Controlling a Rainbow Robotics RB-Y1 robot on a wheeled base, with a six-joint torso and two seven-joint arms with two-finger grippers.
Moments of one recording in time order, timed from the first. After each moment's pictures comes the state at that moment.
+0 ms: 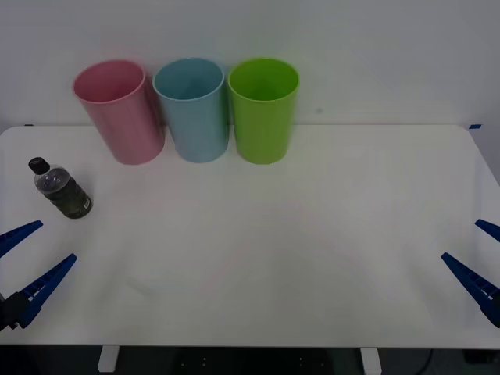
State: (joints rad) right arm 0.35 -0.40 -0.52 -1.66 0.96 -1.22 0.00; left arm 0.35 0.40 0.52 -1.66 -0.96 -1.22 0.00
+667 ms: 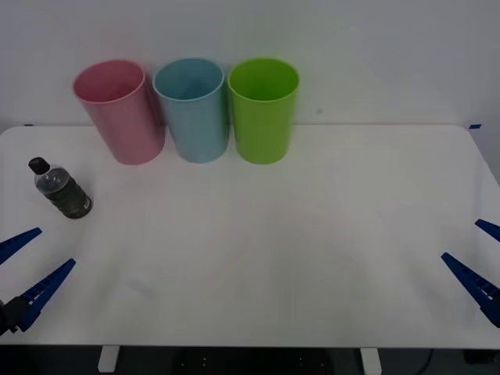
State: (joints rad) right arm 0.35 -0.40 -0.52 -1.66 0.96 -1.22 0.00; left arm 0.35 0.40 0.53 -1.61 -0.97 -1.22 -0.01
